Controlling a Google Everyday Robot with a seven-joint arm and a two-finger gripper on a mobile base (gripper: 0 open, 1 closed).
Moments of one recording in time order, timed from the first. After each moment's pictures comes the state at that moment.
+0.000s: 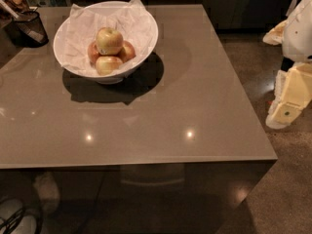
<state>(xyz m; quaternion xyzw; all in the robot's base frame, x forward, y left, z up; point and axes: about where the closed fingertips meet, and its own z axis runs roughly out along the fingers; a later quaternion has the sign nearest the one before) 0.438 -0.217 0.976 -0.60 0.78 -0.03 0.16</state>
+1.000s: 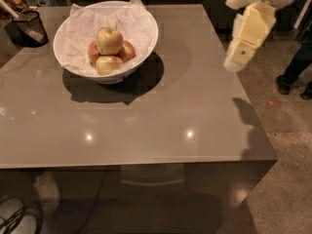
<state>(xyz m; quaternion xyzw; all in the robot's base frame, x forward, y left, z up) 0.513 -0.155 1.022 -0.61 0.77 0.04 0.19</state>
